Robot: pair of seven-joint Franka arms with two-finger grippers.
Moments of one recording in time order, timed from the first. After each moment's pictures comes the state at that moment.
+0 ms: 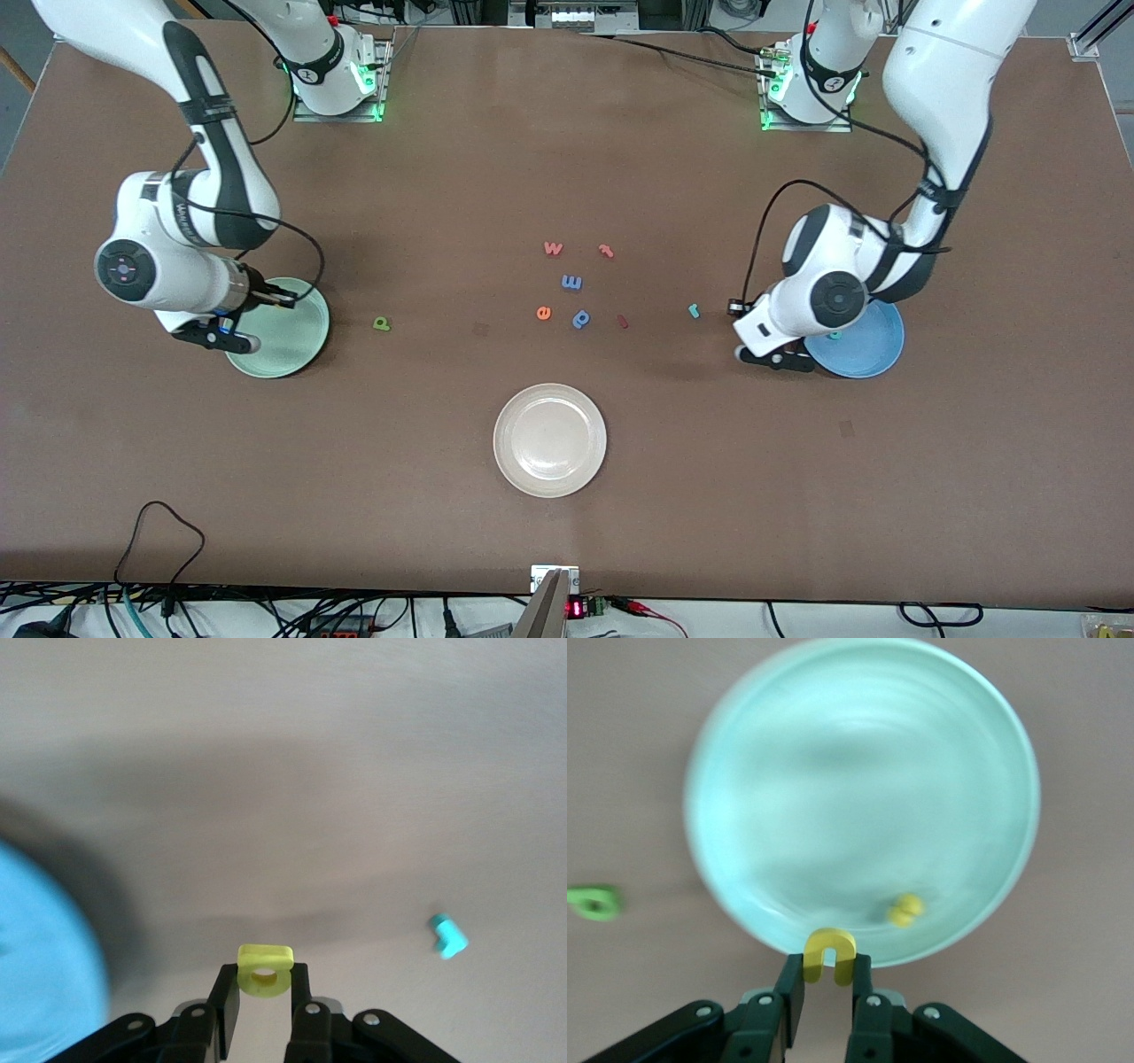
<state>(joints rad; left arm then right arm) -0.02 0.50 -0.25 -1.91 0.04 2.13 -0.19 0.07 0.34 -0.08 -2.04 0.01 2.10 0.20</state>
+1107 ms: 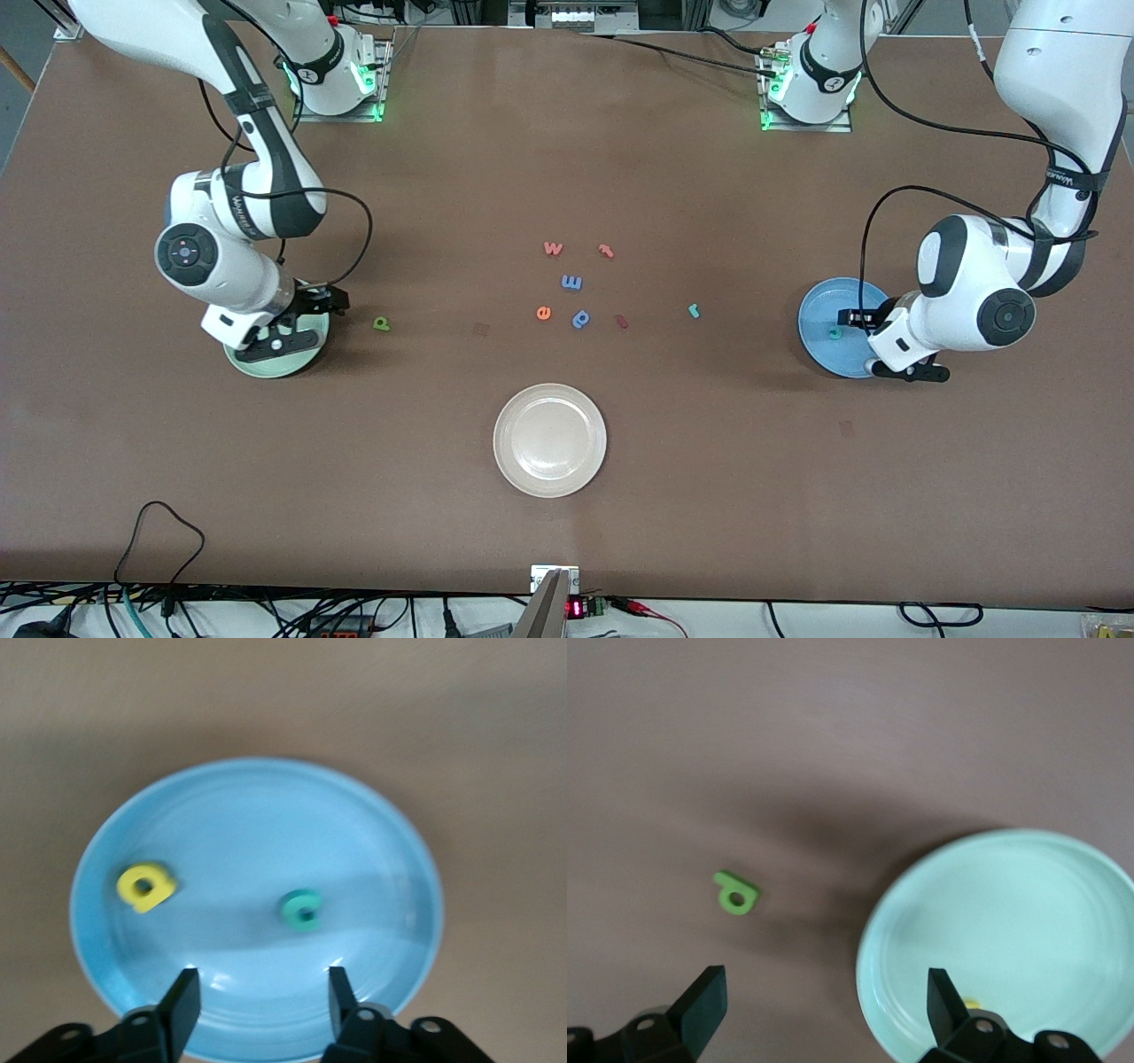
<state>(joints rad) 0.26 0.50 -0.28 -1.90 0.13 2.09 0.00 0.14 0.36 0.04 -2.01 -0.05 2.27 -0.18</state>
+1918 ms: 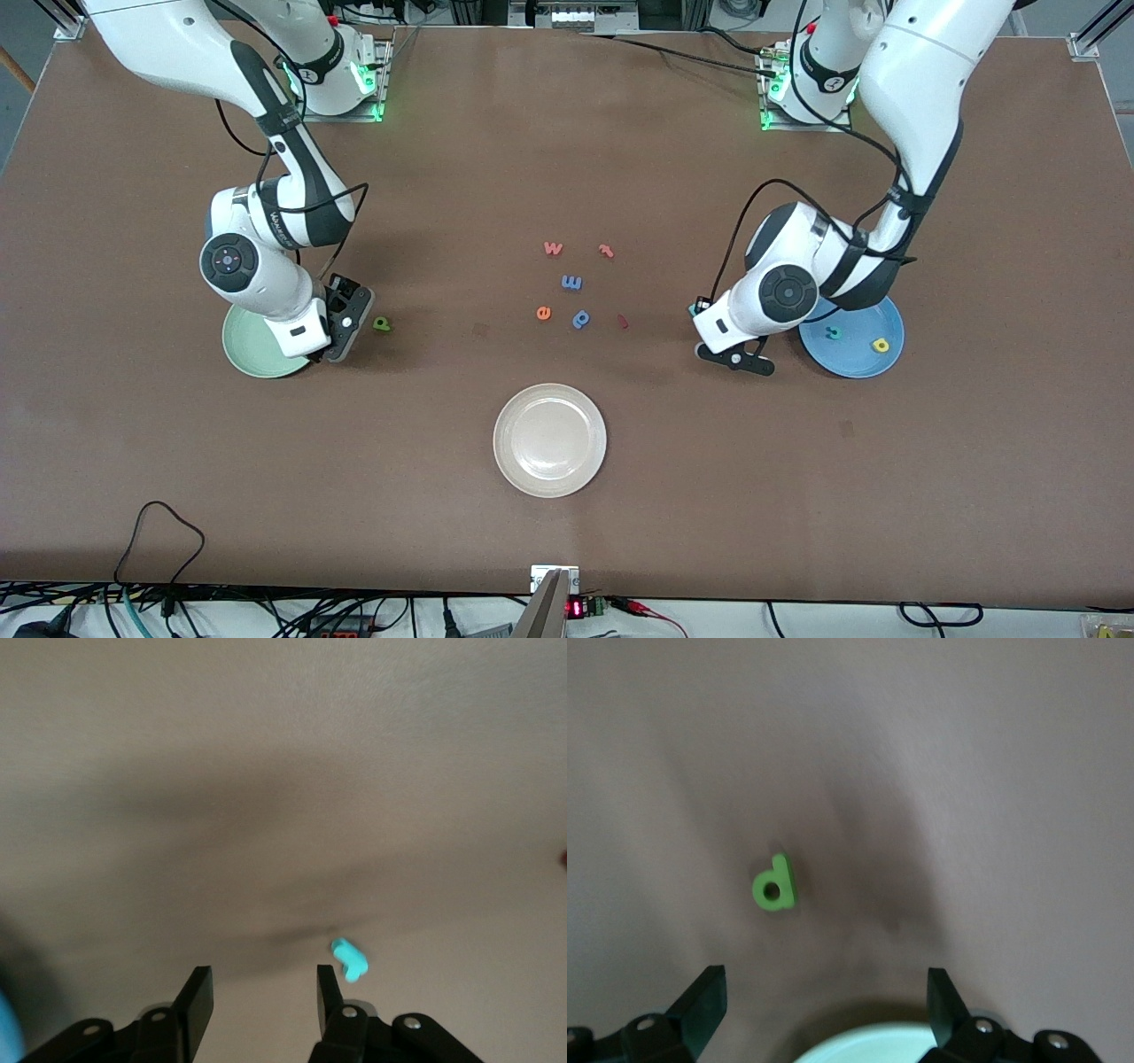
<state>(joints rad) -0.09 0.61 -0.33 -1.80 0.12 2.15 -0.26 0.14 0.44 0.09 -2.01 -0.05 2.40 -0.97</state>
